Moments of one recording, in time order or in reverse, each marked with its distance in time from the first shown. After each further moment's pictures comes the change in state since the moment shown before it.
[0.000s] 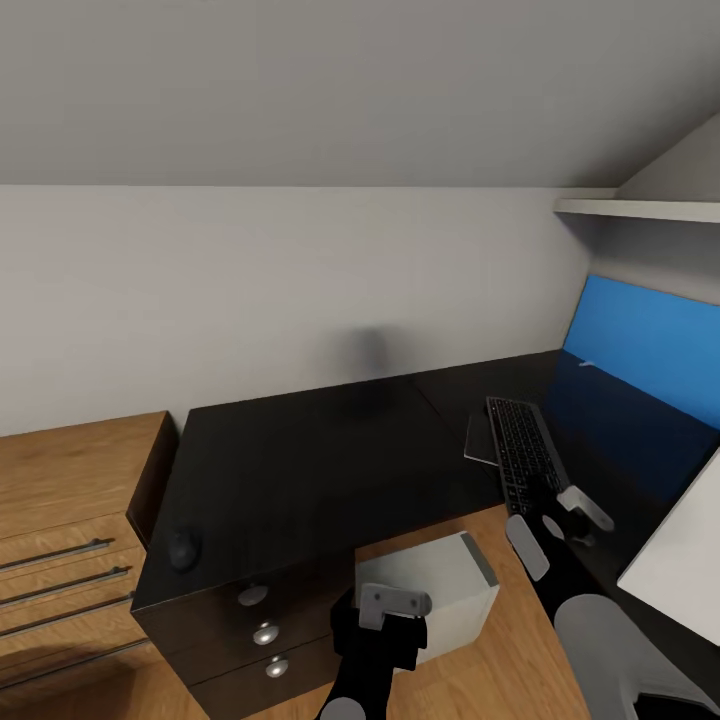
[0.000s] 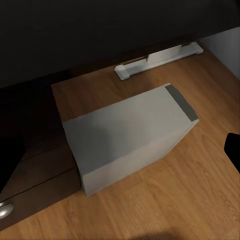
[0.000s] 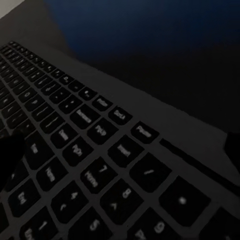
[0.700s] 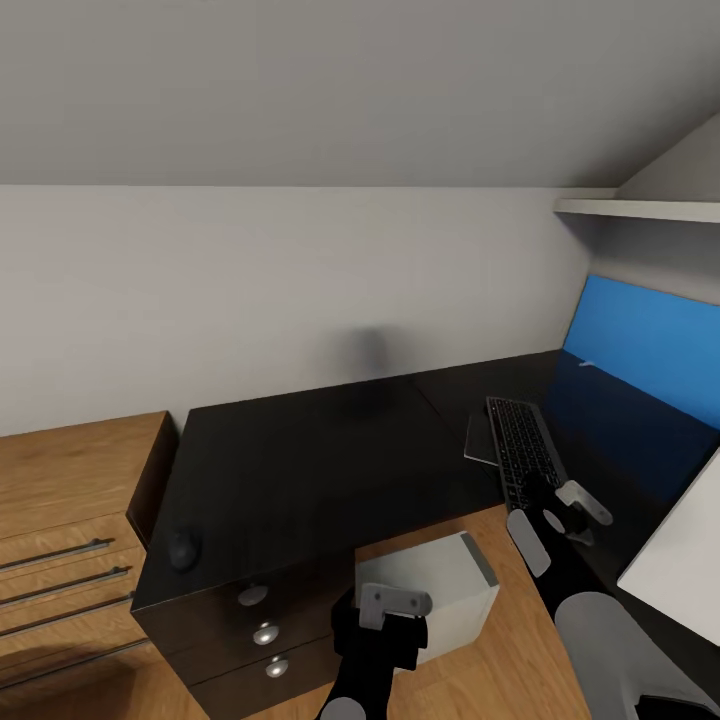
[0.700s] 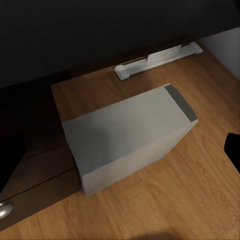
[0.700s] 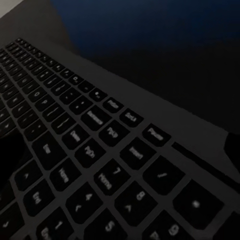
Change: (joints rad) left arm 0.000 -0.002 0.000 -0.001 0.000 0.001 0.000; right arm 0.000 0.000 0.000 -0.041 0.000 0.057 -0.007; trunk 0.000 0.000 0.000
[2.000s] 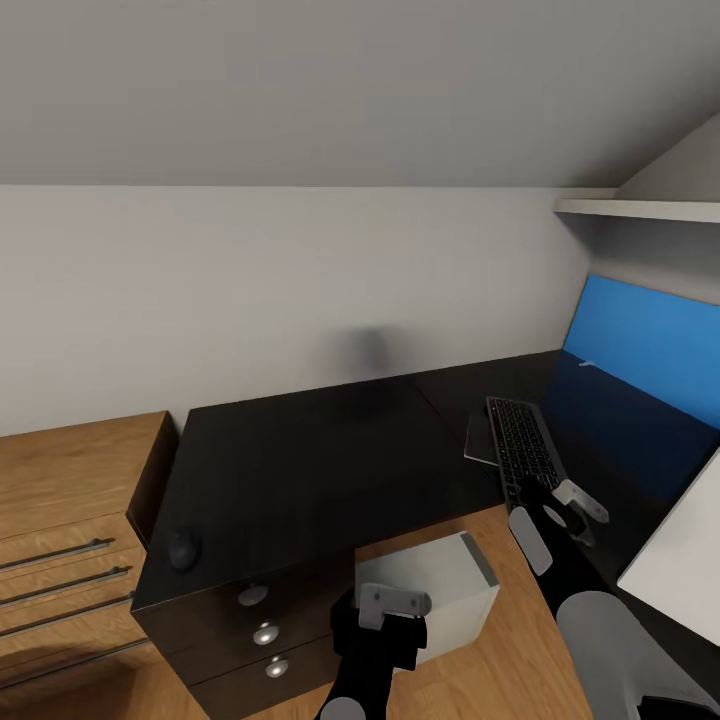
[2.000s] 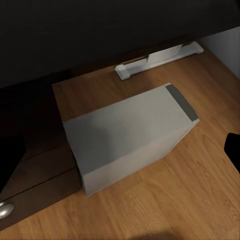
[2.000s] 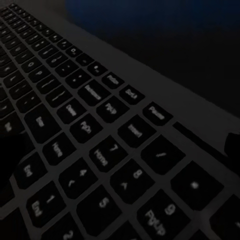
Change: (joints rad) left arm 0.000 0.002 0.002 0.001 0.000 0.001 0.000; right arm 0.000 -0.005 -0.003 -0.019 0.011 0.132 -0.007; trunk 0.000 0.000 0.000
